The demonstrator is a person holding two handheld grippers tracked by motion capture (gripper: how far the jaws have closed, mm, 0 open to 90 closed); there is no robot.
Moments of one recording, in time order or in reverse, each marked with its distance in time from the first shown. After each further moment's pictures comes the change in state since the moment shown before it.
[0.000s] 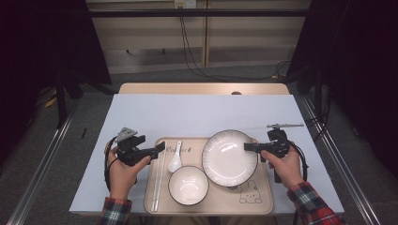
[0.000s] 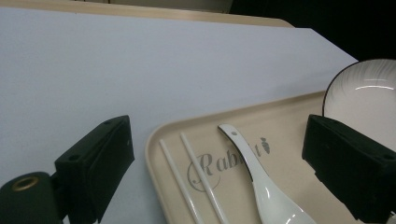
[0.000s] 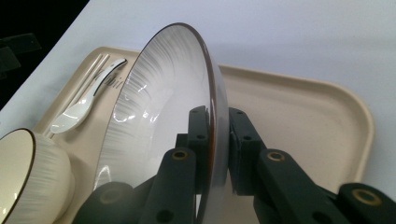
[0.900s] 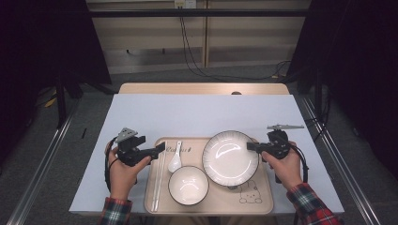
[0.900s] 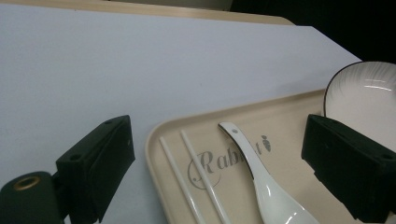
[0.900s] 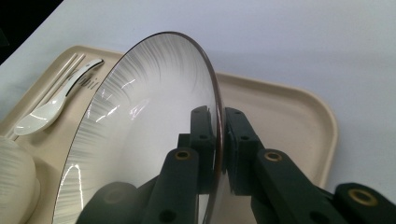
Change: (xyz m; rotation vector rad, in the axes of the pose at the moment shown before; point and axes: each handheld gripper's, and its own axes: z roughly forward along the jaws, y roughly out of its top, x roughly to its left) left arm 0.000 -0.001 0.001 0.007 0.002 0.003; right arm -0.001 -0.004 0.000 -0.034 -0.089 -0.053
